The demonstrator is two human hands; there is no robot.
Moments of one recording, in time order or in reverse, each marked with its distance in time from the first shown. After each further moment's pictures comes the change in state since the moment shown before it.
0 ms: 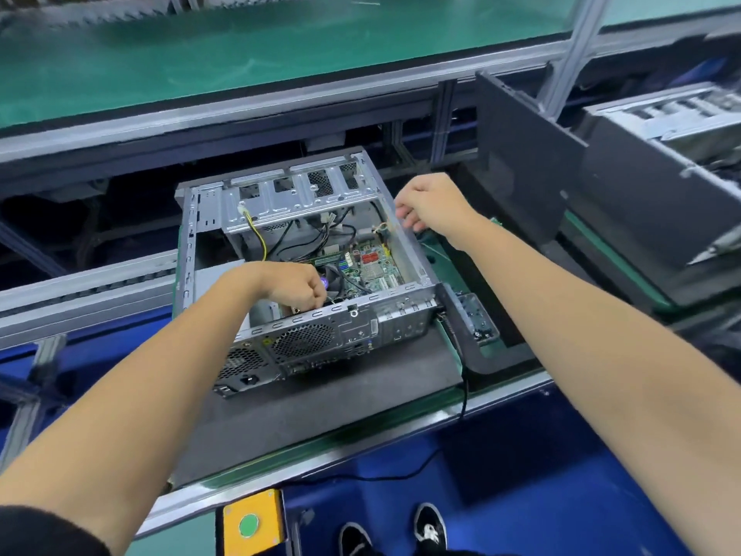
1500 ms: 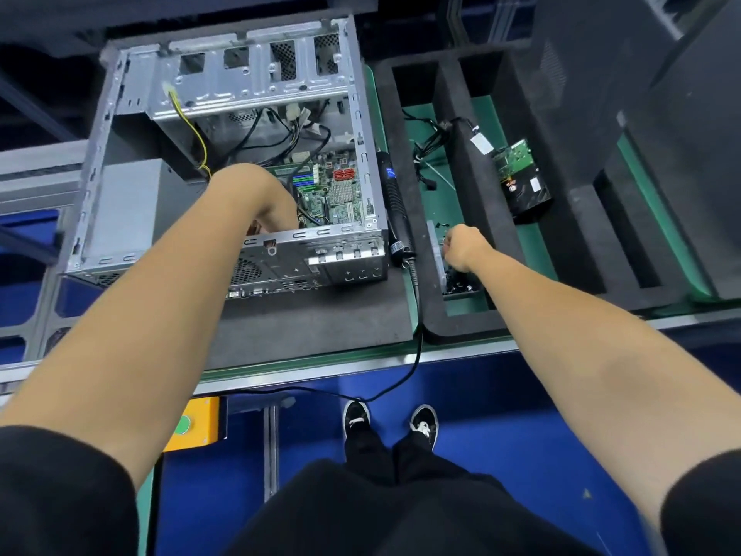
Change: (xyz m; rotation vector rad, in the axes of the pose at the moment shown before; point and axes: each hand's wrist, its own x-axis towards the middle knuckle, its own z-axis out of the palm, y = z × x) left_hand 0.066 0.081 0.003 0.399 -0.231 -0.589; right_hand 0.036 0.240 -0.021 -0.802 -0.420 0.306
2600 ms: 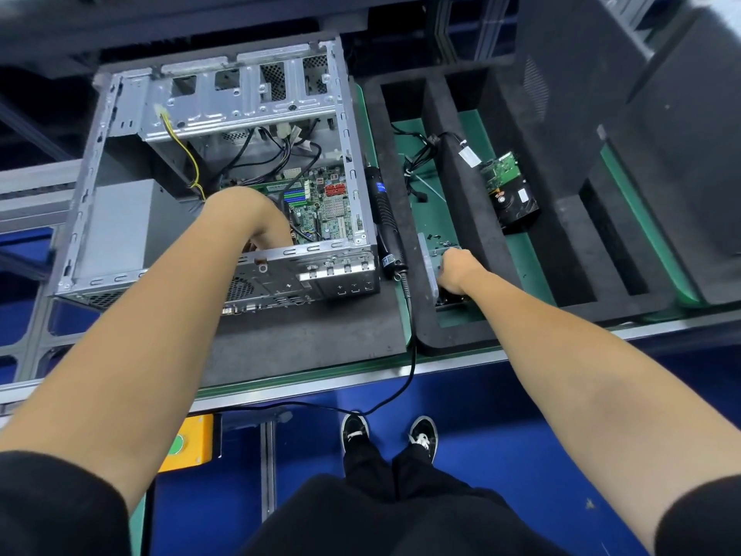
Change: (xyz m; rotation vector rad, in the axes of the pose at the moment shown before) left_hand 0.017 -0.001 0.003 -0.015 -0.037 0.057; right_hand -0.004 0.010 0.014 -0.097 -0.048 -0.013
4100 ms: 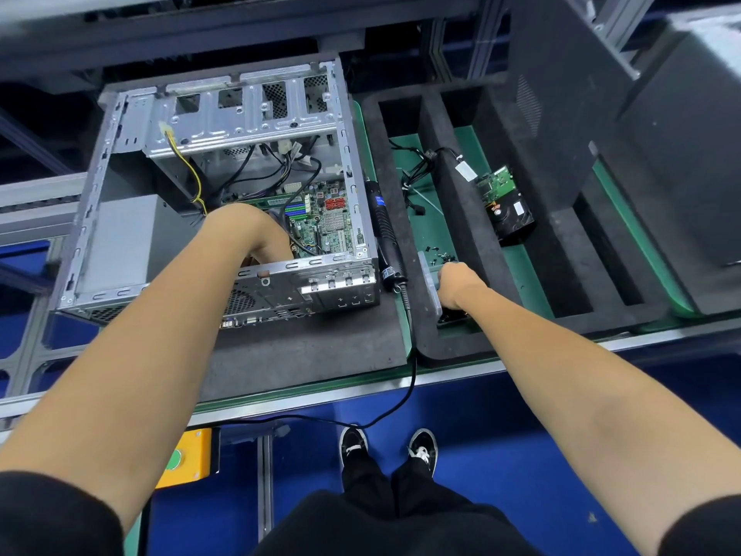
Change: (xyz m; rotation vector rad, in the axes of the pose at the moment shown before) left_hand -0.003 -0.004 0.004 -0.120 0.037 -0.038; right_hand -0.011 -0.004 -0.001 -0.058 -0.008 0.029
